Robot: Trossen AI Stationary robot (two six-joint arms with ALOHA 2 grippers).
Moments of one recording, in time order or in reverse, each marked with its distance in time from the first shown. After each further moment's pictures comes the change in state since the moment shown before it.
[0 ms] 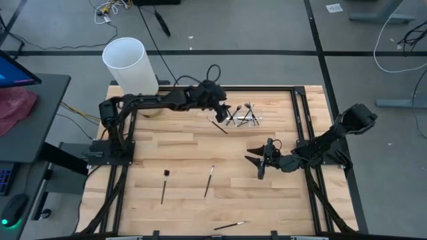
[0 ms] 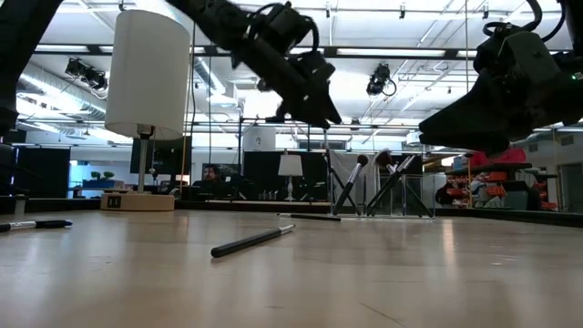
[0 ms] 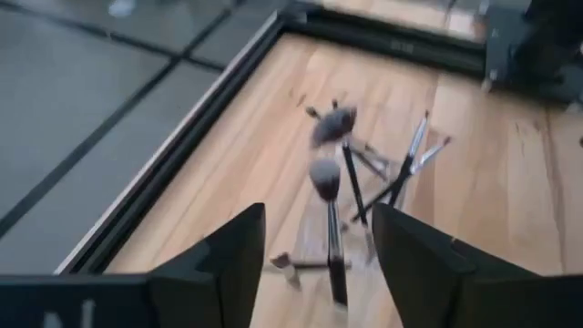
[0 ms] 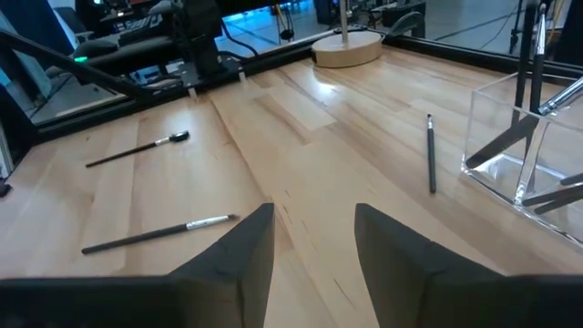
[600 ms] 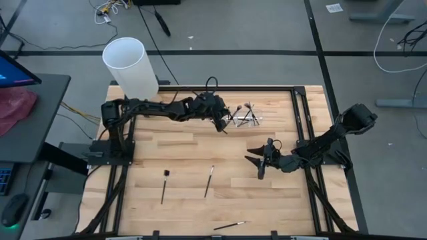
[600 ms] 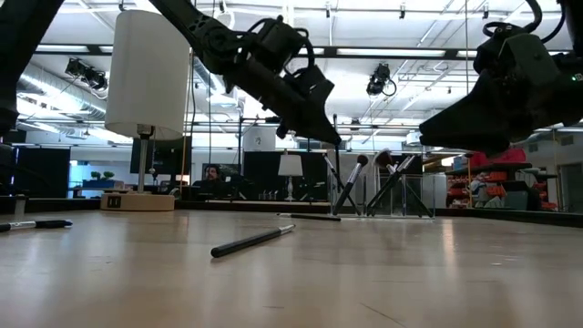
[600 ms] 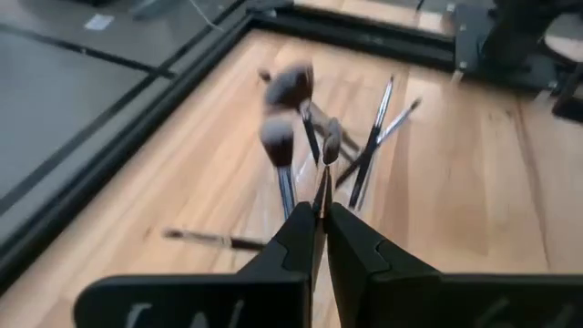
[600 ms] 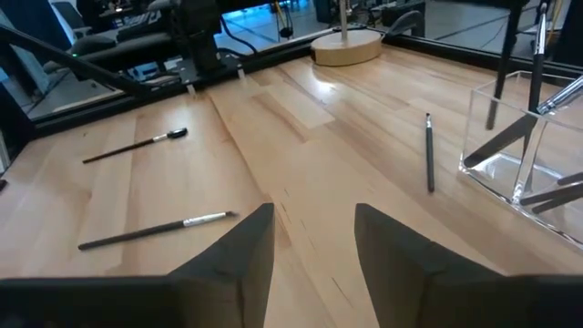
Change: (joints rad) left arm -0.040 0.015 -0.202 0.300 0.013 -0.026; right arm 0.000 0.000 0.000 -0.008 0.000 -0.004
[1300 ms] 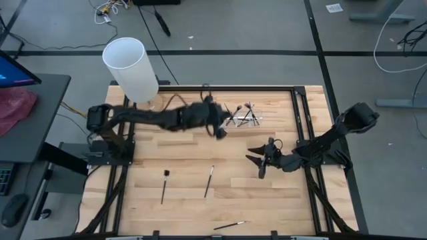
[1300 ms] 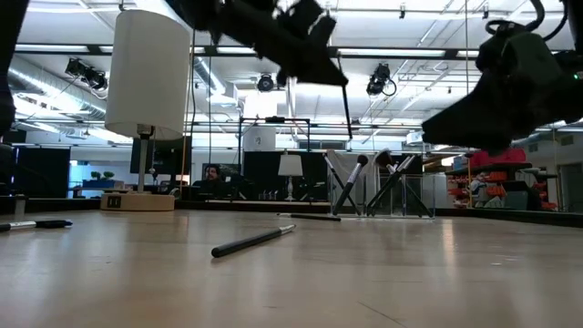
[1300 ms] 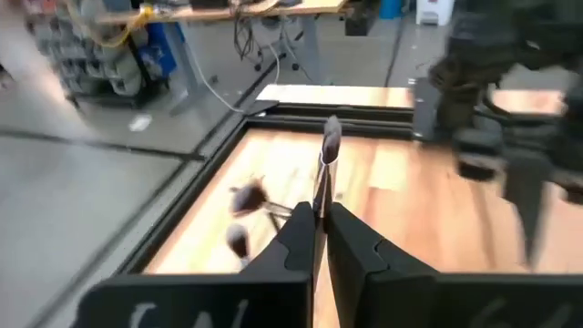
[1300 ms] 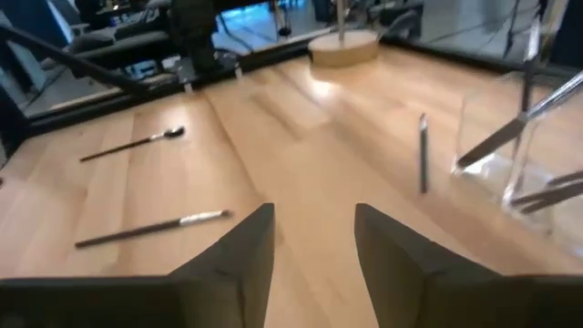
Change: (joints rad) left arm -0.180 -0.159 -0.022 0.044 -0.212 0.111; right arm 0.001 -0.037 -0.006 -0.039 0.009 -0.005
